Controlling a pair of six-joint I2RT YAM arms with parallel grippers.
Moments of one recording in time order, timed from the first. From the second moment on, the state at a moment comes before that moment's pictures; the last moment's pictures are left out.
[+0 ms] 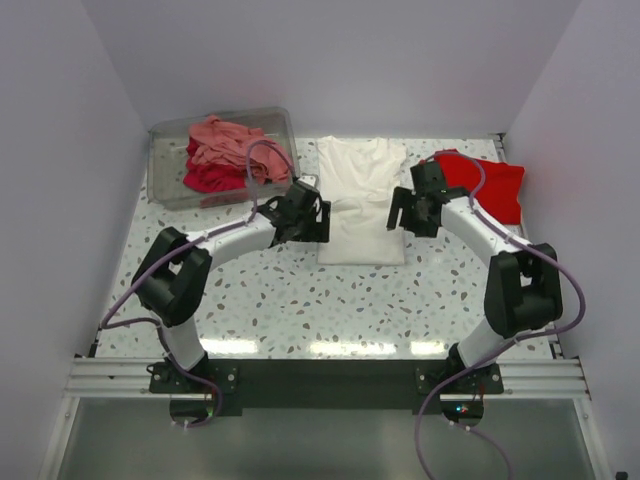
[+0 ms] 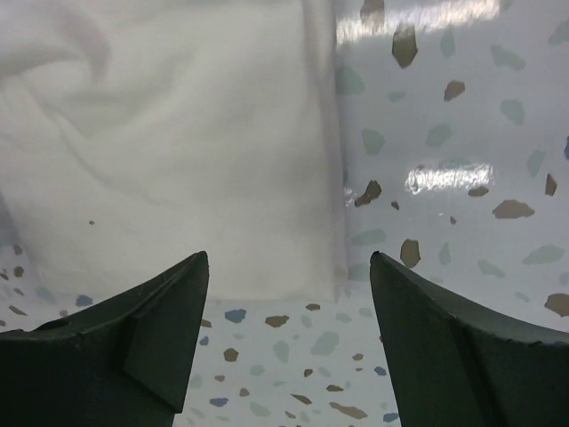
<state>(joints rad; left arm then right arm) -0.63 1.79 1.24 -0.28 -0.16 -0.50 0.25 1.63 1.23 -0.61 0.05 0.45</state>
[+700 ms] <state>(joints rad) -0.70 1.79 1.05 -0.16 -0.13 -0.54 0.25 1.60 0.92 -0.47 -0.05 0.48</state>
